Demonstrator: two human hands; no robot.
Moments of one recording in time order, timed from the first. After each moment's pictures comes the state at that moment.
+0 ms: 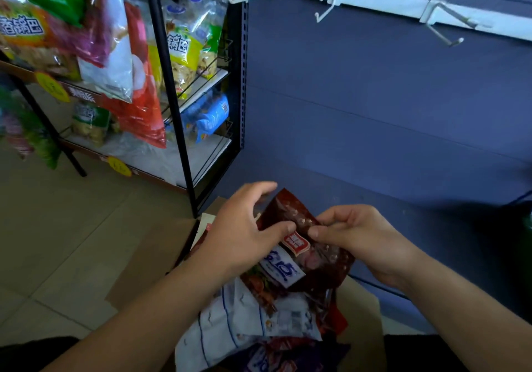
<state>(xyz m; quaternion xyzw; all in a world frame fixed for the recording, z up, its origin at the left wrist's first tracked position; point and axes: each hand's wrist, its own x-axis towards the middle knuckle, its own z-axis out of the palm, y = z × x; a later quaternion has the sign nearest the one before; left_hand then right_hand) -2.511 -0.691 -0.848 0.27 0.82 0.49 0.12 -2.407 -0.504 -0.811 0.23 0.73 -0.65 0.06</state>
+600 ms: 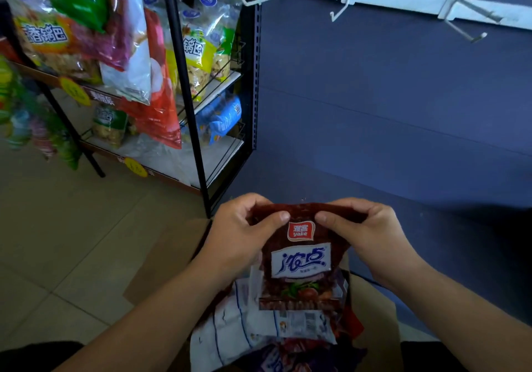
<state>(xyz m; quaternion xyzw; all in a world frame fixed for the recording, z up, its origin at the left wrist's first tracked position) -2.508 -0.708 -0.850 0.17 0.75 0.62 0.15 -2.415 -0.516 -0.828 0.21 0.71 -0.66 -0.11</state>
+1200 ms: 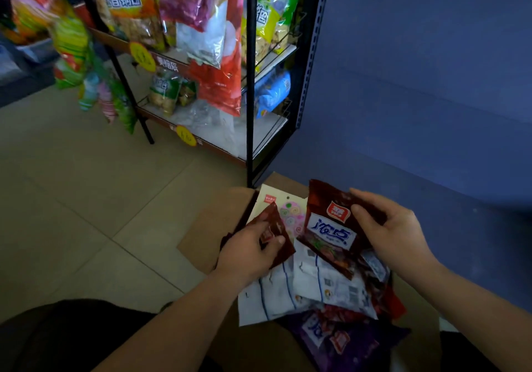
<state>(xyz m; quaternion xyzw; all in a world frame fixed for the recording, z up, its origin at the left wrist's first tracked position) -2.502 -0.797 -0.979 0.16 0.91 0.33 0.17 -2.417 -0.557 -0.891 0.19 0.81 -0.54 -0.11</state>
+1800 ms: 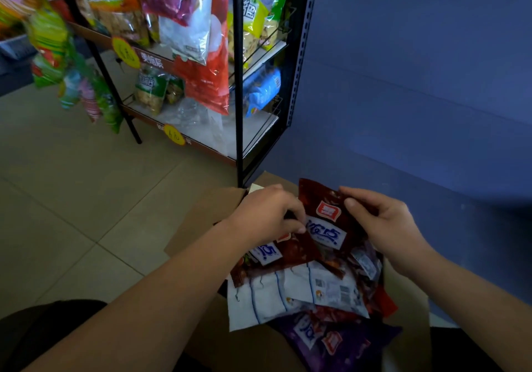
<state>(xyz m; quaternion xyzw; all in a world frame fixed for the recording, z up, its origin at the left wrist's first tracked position) -2.545 -0.750 -0.901 0.40 0.87 0.26 0.13 -2.428 -0.547 -0.888 0.21 0.76 -0.61 -0.08</state>
